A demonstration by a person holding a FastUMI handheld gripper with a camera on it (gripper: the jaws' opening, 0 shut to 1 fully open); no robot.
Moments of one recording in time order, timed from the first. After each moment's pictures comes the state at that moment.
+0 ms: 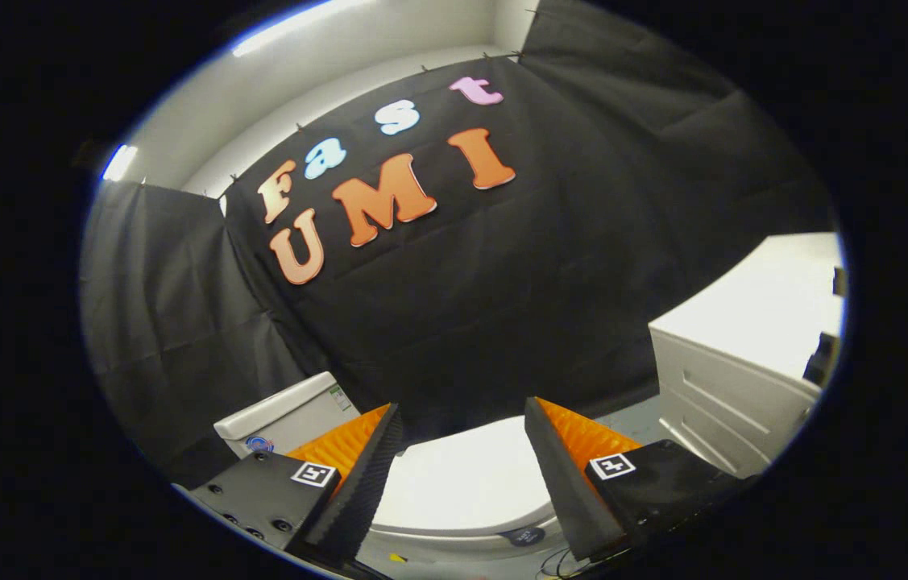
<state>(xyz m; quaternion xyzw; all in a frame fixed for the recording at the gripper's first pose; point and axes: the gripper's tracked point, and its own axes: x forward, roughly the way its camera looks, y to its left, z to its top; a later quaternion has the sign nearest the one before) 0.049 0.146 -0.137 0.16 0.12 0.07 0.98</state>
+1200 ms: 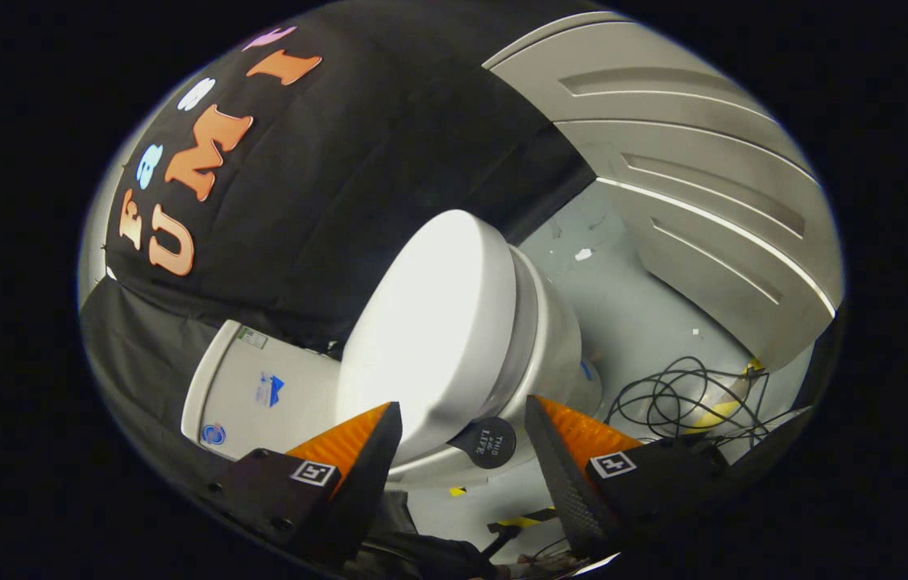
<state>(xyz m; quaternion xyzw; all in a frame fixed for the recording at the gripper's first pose) 0.042 0.120 -0.388 0.34 0.38 -0.02 0.86</state>
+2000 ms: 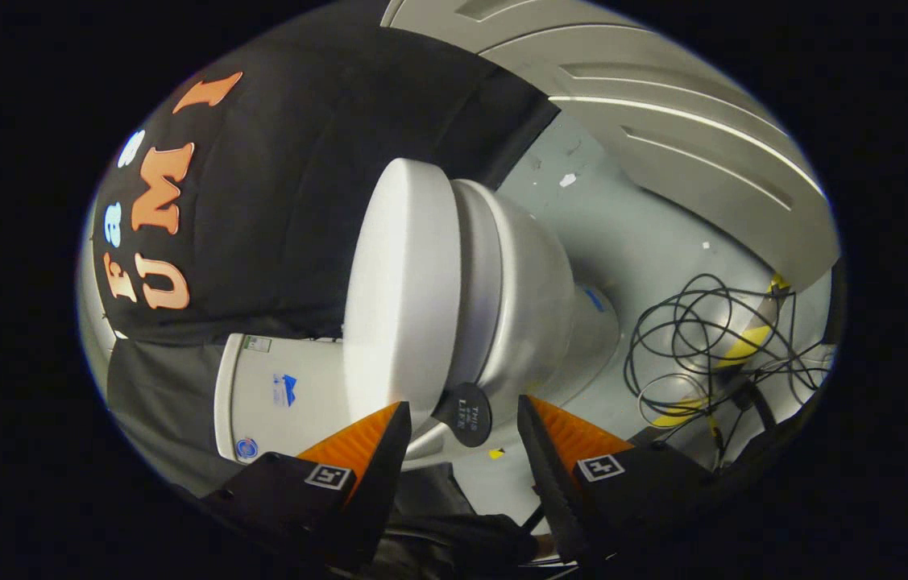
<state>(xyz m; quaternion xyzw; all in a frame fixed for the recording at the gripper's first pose) 0.023 0.143 -0.412 0.46 0.45 0.01 0.77</state>
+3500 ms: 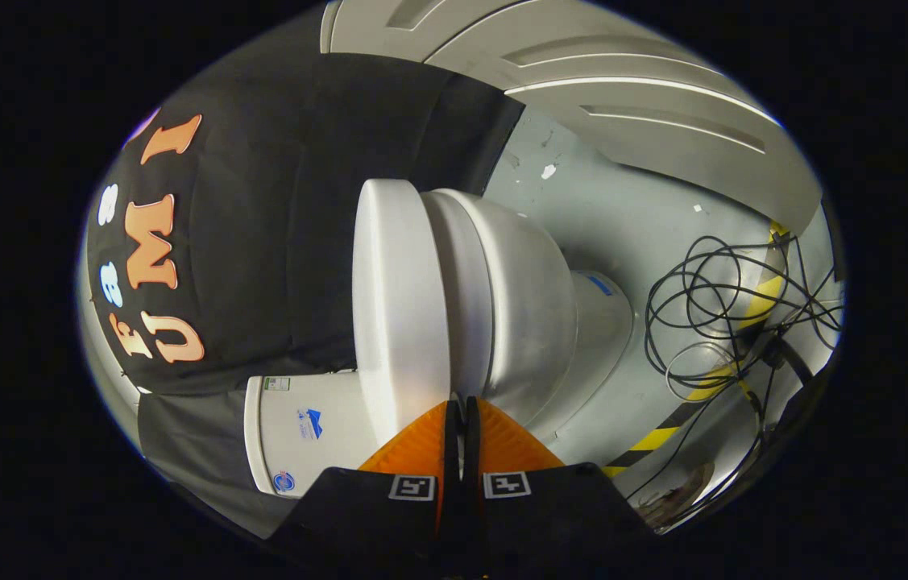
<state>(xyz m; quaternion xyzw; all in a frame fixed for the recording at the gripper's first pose) 0.028 0.142 -0.413 0.53 0.42 -0.03 0.74</state>
